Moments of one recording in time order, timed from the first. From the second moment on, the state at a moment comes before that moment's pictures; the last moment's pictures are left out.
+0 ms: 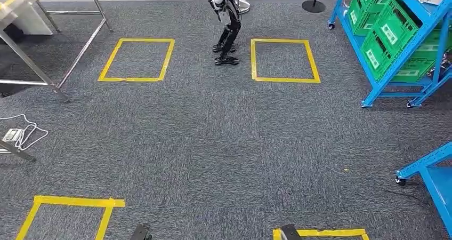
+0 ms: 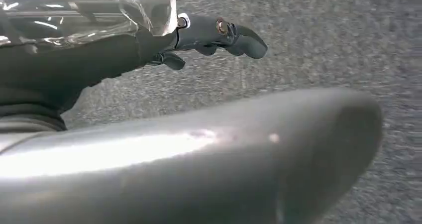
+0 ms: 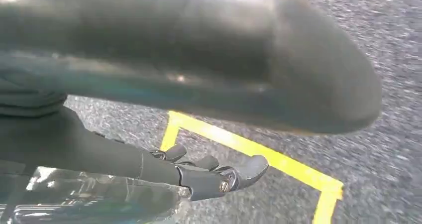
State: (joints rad) left arm -0.05 0.05 -0.70 -0.32 0.64 0.33 0.02; right arm 0.02 0.01 0.18 -0.43 0.09 -0.07 0.06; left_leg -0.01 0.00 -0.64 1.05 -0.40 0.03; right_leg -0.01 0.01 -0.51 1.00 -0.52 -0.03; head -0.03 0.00
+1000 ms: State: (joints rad) left arm -0.05 0.05 -0.70 -0.32 0.63 0.33 0.02; right arm 0.03 0.01 0.18 -0.42 0.07 -0.08 0.05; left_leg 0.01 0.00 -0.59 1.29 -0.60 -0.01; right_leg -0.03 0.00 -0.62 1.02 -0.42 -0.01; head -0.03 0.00
